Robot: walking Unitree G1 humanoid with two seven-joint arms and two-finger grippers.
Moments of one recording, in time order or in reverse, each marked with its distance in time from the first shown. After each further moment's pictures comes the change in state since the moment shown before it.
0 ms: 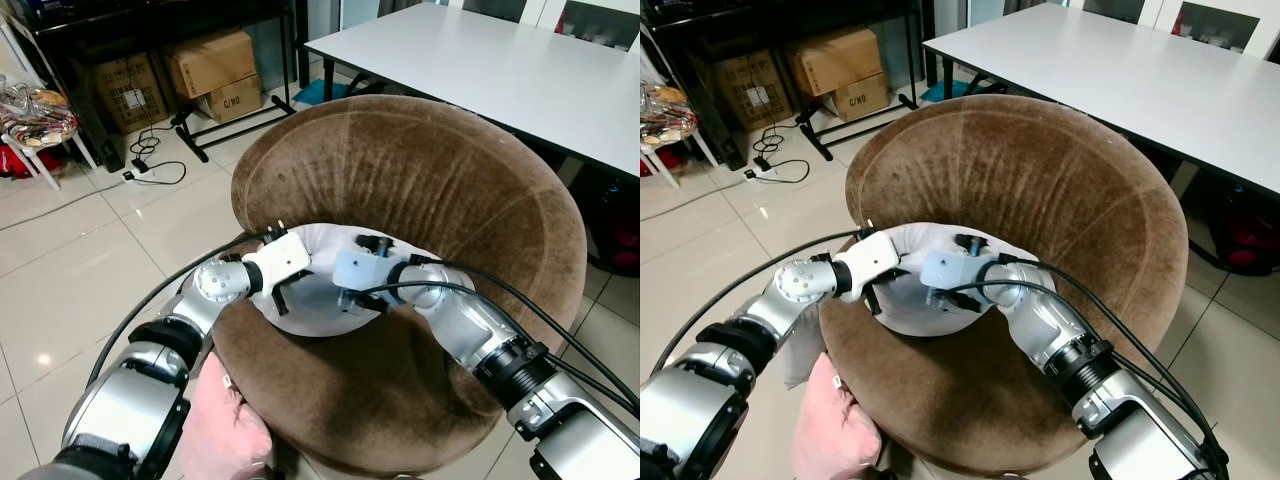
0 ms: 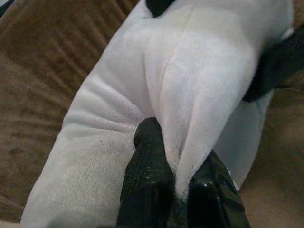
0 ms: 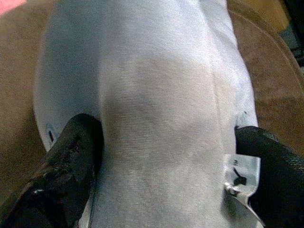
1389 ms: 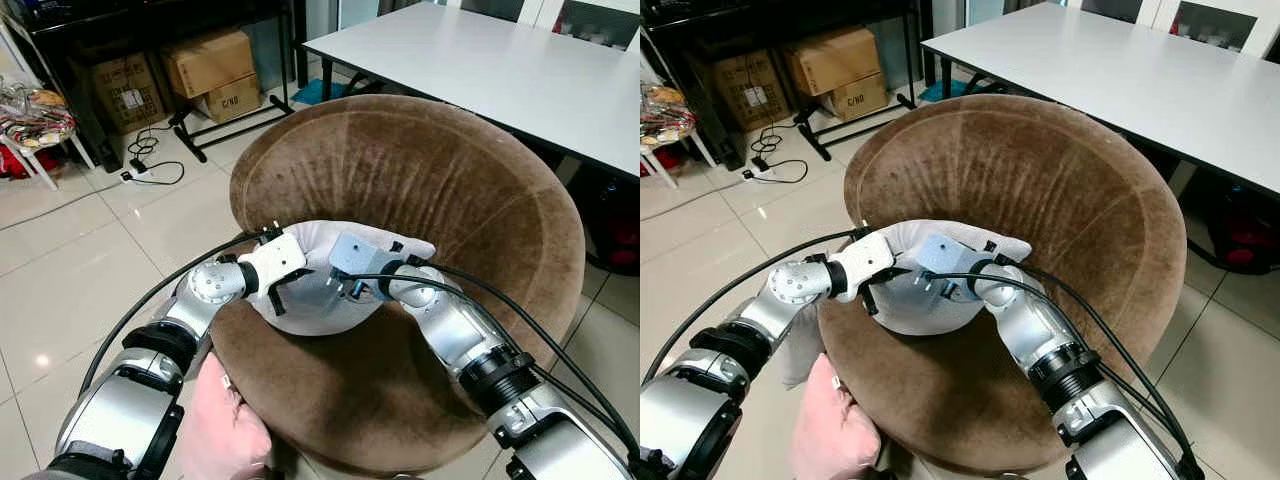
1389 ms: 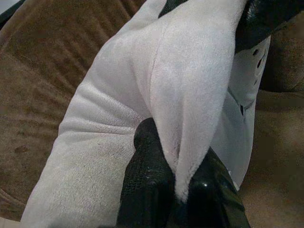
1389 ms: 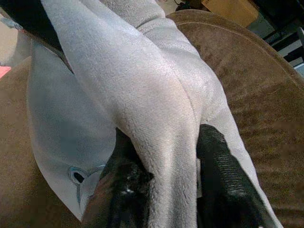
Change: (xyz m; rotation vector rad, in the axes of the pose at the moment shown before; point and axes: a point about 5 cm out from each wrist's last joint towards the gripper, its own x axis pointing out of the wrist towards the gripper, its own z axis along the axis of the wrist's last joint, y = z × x) left arm -0.005 0.004 -0.001 -0.014 -0.011 0.019; right arm 0.004 0.001 0.018 0.261 -0.116 -0.101
